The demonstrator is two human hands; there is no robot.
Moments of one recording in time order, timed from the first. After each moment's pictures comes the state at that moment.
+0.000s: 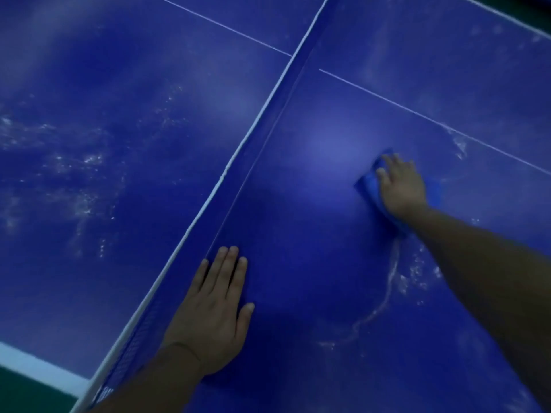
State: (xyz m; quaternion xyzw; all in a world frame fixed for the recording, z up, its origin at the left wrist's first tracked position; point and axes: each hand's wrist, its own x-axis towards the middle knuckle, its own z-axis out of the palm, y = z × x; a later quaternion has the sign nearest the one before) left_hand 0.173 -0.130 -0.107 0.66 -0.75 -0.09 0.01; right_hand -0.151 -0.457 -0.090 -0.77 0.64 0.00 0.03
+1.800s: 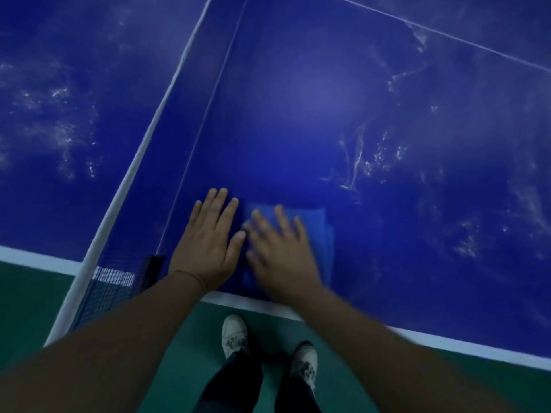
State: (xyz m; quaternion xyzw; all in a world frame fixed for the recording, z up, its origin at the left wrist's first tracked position) left_hand 0.154 -0.069 -0.094 0.64 -0.74 -0.18 0.11; right_hand -0.030 -0.069 -0.087 -0.84 0.53 0.00 0.08
